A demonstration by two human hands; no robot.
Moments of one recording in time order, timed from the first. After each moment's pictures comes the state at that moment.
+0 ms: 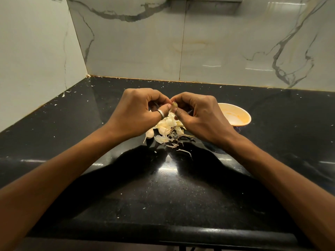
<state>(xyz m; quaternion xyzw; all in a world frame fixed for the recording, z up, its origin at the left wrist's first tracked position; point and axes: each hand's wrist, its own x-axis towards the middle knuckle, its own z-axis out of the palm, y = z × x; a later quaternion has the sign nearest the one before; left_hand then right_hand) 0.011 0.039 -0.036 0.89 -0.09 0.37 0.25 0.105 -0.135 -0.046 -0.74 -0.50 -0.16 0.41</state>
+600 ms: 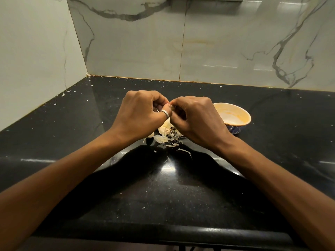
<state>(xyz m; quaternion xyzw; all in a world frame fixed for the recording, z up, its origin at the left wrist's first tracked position) 0.014 0.027 -0.042 0.88 -0.03 0.39 0.25 0.100 -0.126 -0.051 -0.77 -0.50 -0.27 0.29</state>
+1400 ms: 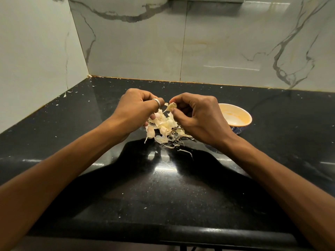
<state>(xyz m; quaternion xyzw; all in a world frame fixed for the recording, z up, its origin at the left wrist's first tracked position) 0.017 0.039 -0.032 0.84 0.10 0.24 0.48 0.097 -0.129 -0.046 -0.74 -0.49 -0.20 0.42</state>
